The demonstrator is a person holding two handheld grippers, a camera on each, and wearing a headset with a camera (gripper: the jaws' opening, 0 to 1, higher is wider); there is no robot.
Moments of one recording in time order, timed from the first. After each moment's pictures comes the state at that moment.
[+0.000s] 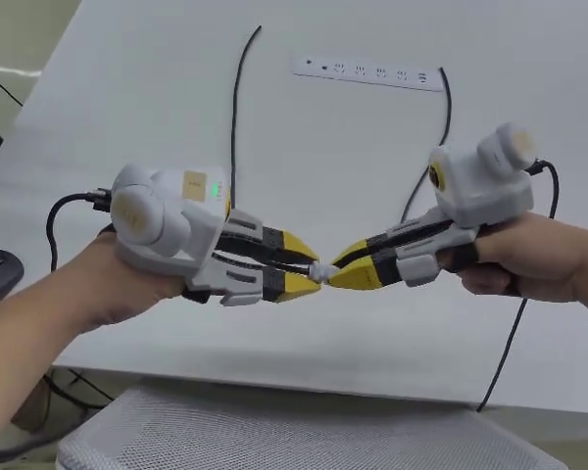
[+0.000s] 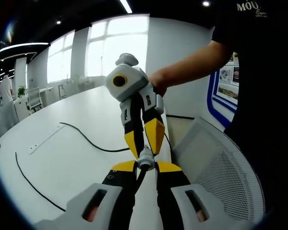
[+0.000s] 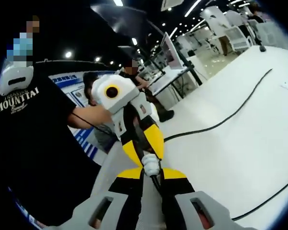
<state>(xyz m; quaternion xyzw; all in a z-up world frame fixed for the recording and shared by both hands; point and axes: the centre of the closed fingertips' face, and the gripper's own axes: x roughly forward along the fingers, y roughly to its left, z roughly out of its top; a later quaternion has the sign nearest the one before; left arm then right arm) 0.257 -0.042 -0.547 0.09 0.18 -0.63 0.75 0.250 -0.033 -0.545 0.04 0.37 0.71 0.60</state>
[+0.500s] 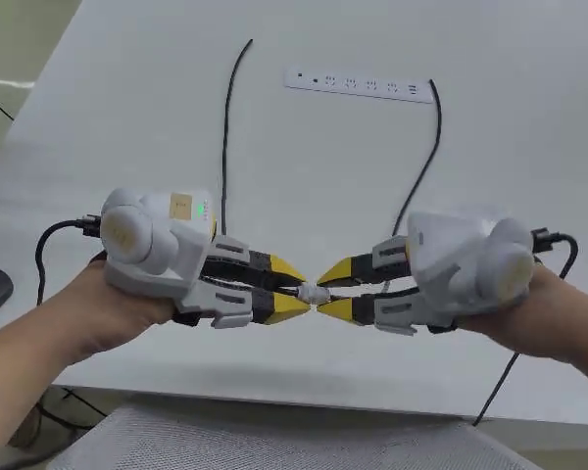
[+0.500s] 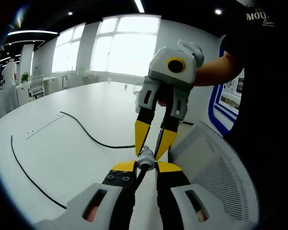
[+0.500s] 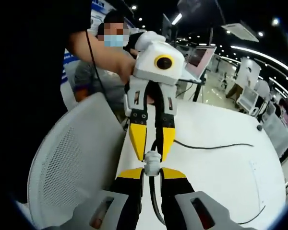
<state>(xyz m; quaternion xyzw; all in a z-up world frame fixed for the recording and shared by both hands) 0.255 -0.038 -0.561 0.04 0.22 -0.62 0.76 0.245 -0.034 -0.565 -0.31 0.19 0.67 0.65</state>
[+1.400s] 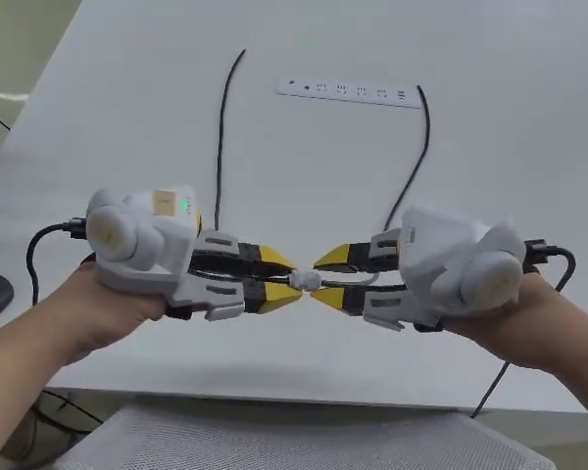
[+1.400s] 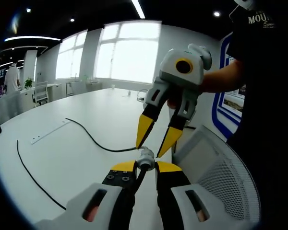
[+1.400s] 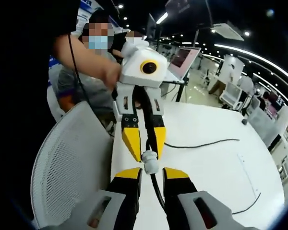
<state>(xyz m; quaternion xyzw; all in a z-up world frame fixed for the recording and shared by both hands) 0.259 -0.027 -0.541 0.04 0.18 -0.61 0.77 0.259 -0.032 -0.541 -0.26 0.21 0.61 0.72</state>
